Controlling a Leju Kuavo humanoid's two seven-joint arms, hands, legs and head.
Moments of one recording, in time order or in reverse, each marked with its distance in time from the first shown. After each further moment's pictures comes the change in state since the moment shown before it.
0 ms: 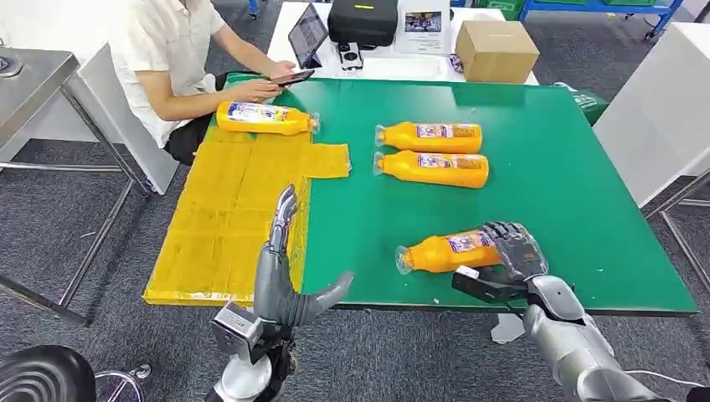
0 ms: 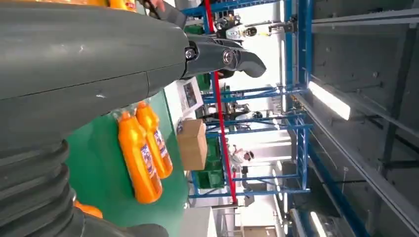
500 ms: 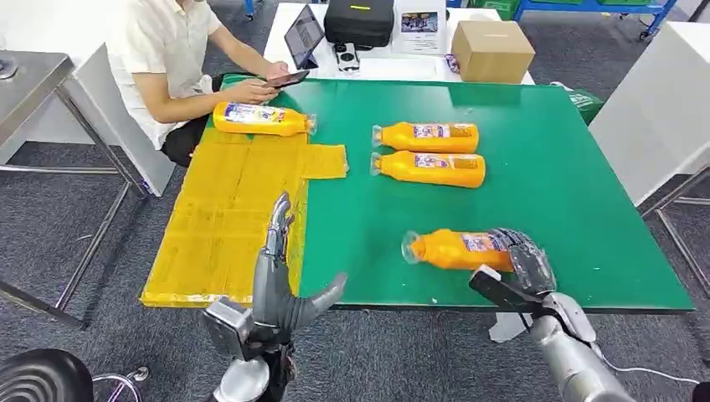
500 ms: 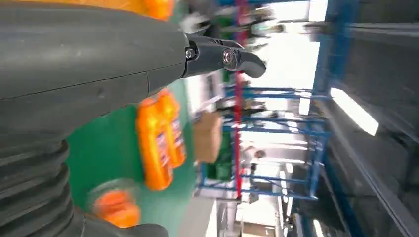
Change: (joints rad) left arm 0.042 -0.002 0.011 0.001 0.197 -0.013 0.056; right arm 0.148 0.055 -0.093 -0.201 -0.475 0.136 -0.206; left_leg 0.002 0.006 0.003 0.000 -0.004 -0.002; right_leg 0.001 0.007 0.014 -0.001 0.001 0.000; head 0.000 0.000
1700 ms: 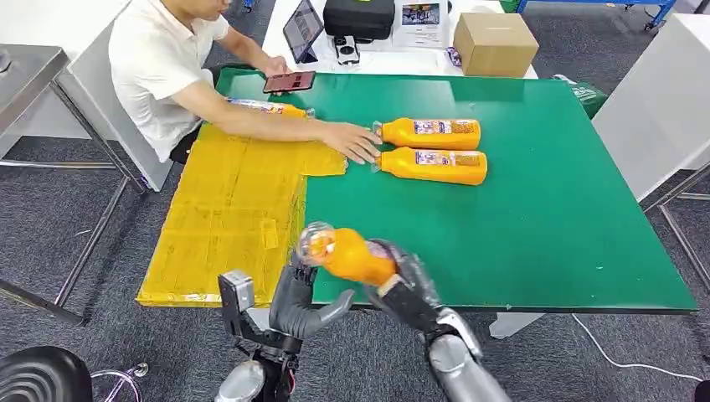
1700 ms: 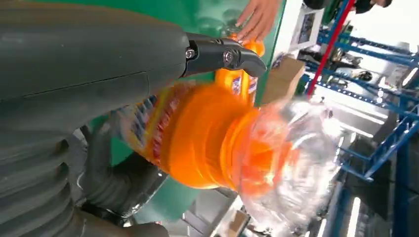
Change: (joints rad) left arm 0.002 -0.001 0.003 0.092 0.227 -0.209 0.180; right arm 0.154 0.284 0.282 -0.445 -0.290 0.159 0.127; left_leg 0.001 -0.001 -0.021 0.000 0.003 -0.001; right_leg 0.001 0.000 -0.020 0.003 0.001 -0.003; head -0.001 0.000
